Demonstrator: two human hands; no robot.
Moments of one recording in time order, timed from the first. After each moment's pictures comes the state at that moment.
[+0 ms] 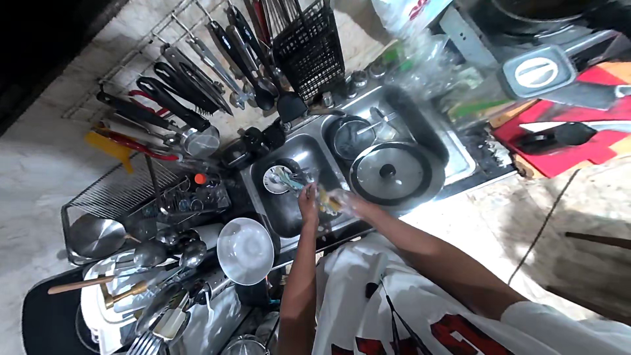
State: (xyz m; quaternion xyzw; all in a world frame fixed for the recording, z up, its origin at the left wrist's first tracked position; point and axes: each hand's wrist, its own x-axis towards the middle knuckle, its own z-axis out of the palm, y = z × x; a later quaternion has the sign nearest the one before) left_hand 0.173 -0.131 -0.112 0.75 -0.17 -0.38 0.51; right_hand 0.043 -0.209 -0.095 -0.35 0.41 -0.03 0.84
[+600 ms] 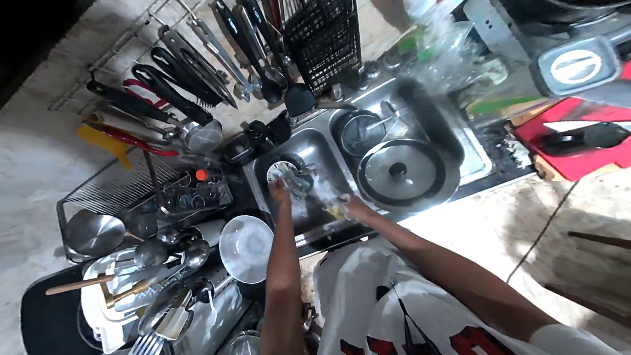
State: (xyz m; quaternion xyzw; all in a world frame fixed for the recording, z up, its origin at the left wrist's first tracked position) left_hand 0.309 -0.132 -0.163 0.86 -0.12 -0.26 0.42; right_hand 0.045 -0.196 -0.095 -0.54 0.50 0.10 0.67
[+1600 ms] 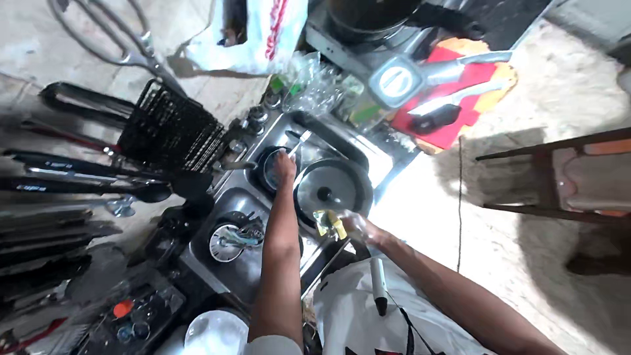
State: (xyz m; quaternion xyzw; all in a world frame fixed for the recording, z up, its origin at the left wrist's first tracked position) left_hand 0.095 -0.459 -0.219 0.77 -0.57 -0.29 0.06; right_hand -0.132 -0.249 -0.114 -0.18 0.39 -0.28 0.86
